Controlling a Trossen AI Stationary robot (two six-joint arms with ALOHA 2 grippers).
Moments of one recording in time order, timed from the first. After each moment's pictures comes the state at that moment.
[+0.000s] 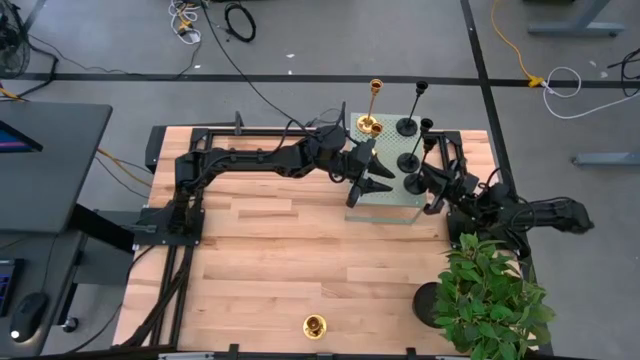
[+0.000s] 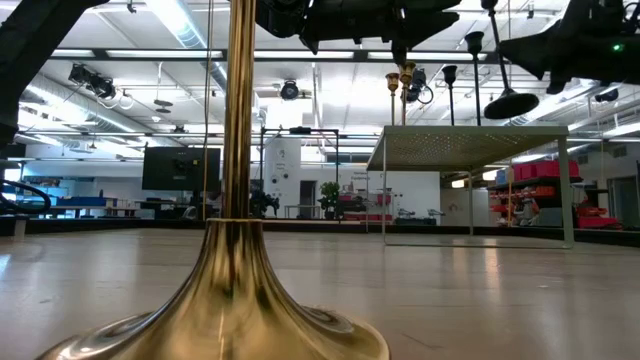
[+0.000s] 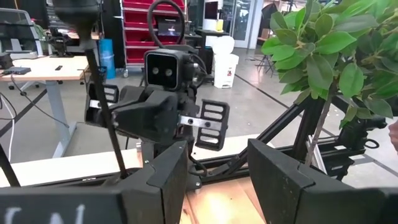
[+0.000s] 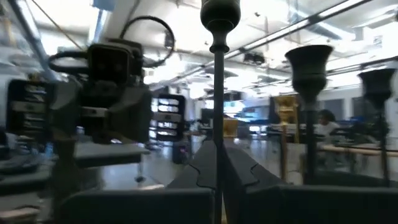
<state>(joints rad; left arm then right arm) 0.20 2.02 1.68 0.31 0.50 -0.03 -0.02 0.16 0.02 0.61 0.47 -0.24</state>
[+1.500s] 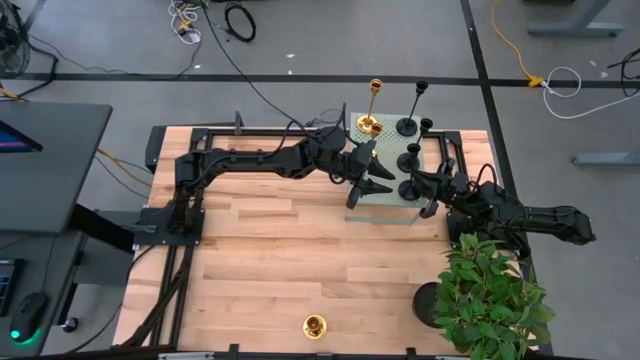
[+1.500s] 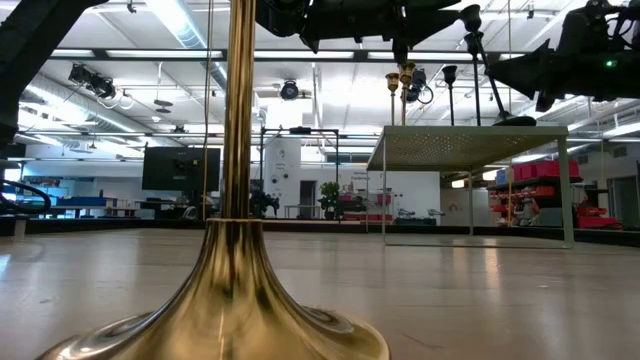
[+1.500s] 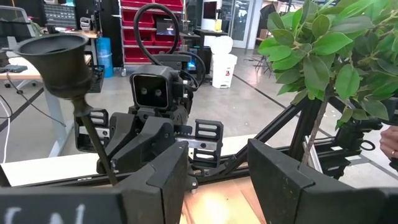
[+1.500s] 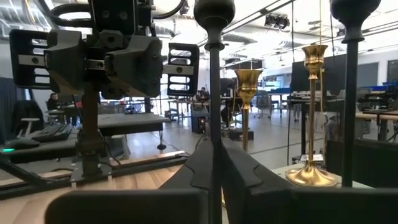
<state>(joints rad) 0.19 2.02 1.68 0.31 0.50 -0.04 -0.14 0.16 0.02 0.39 0.30 -0.05</state>
